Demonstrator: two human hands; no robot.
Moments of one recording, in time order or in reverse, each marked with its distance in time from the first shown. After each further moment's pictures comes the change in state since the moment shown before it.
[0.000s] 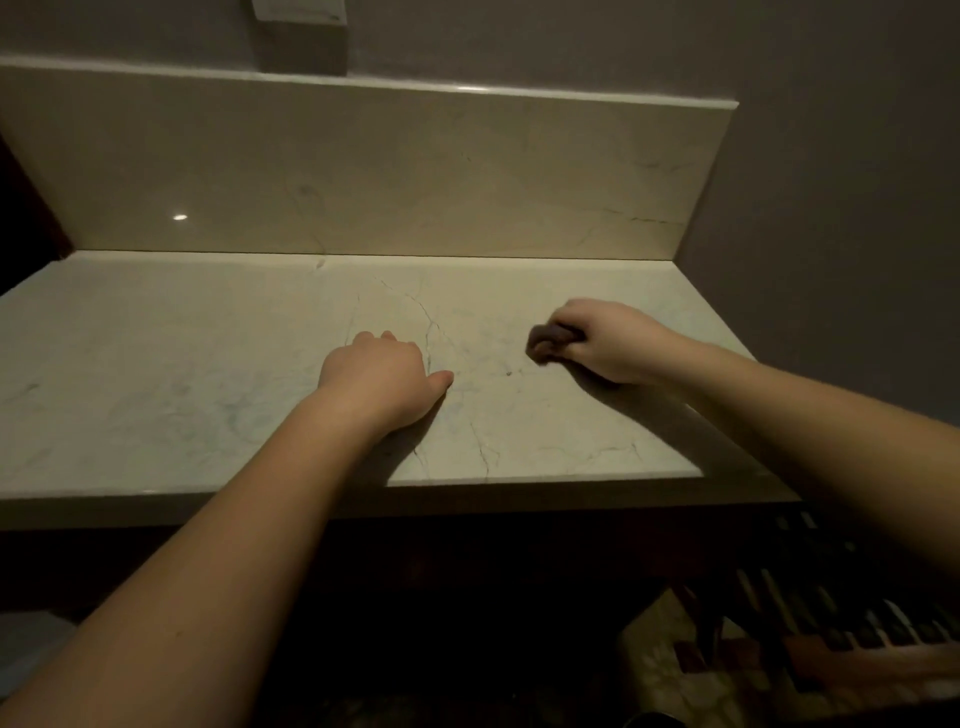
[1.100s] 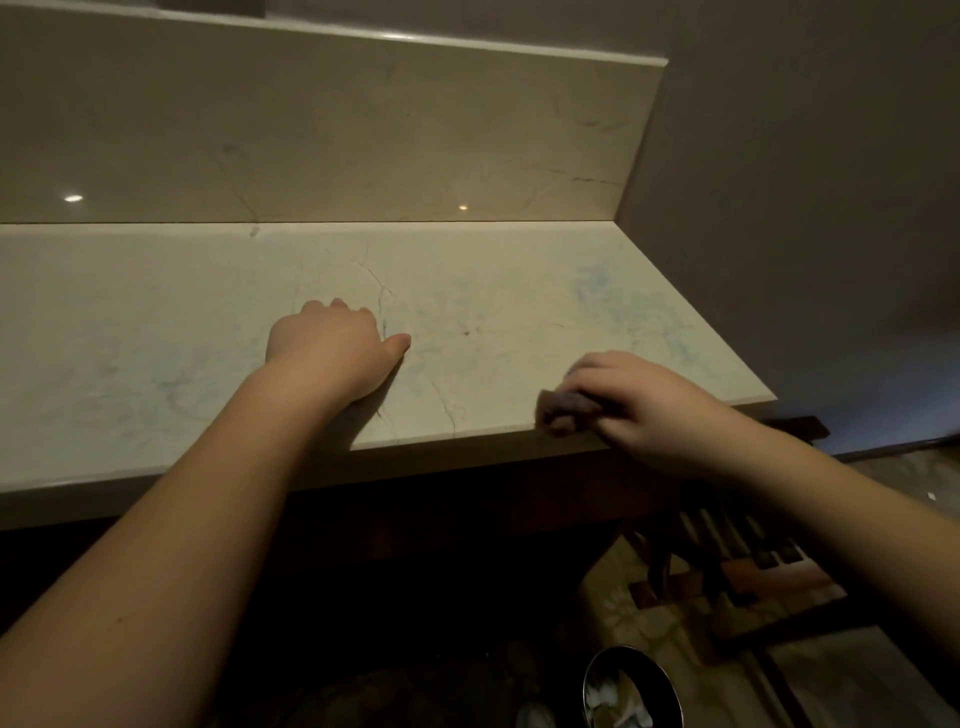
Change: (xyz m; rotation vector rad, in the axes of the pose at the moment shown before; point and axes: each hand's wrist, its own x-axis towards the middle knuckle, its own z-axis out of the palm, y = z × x) left_hand -0.006 -0.002 0.003 0.011 0.068 0.050; right_hand -0.139 -0.038 0.004 0.125 -0.013 -0.095
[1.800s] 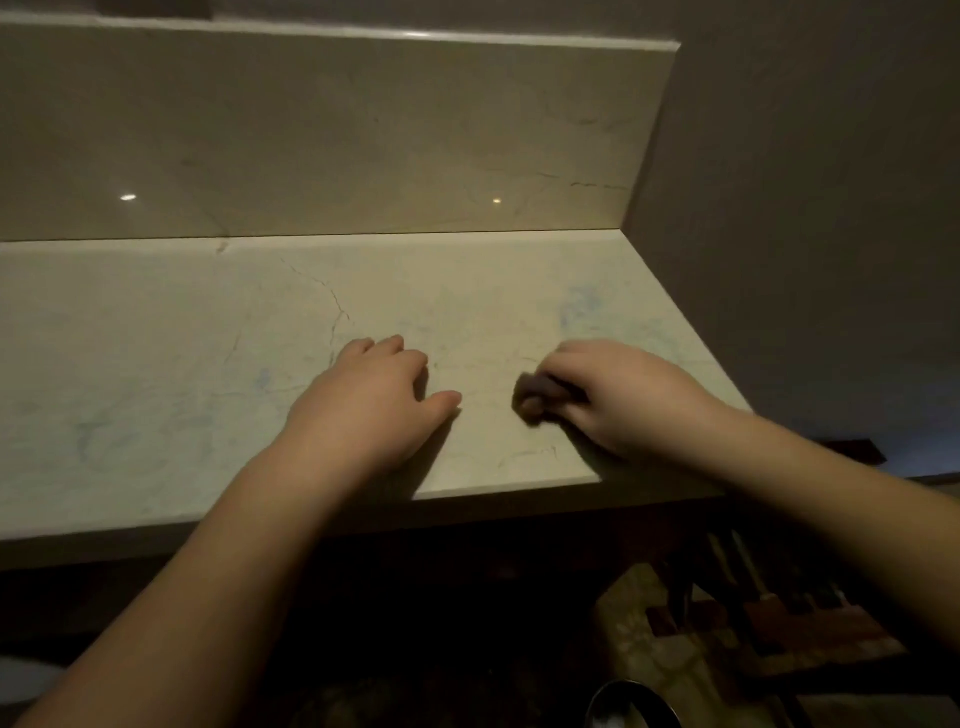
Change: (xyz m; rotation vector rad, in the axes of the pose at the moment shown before) left_hand -0.012 0.079 -0.015 -0.299 -0.024 0.086; right_hand 0.043 0.062 -0.017 -0.149 0.038 0.021
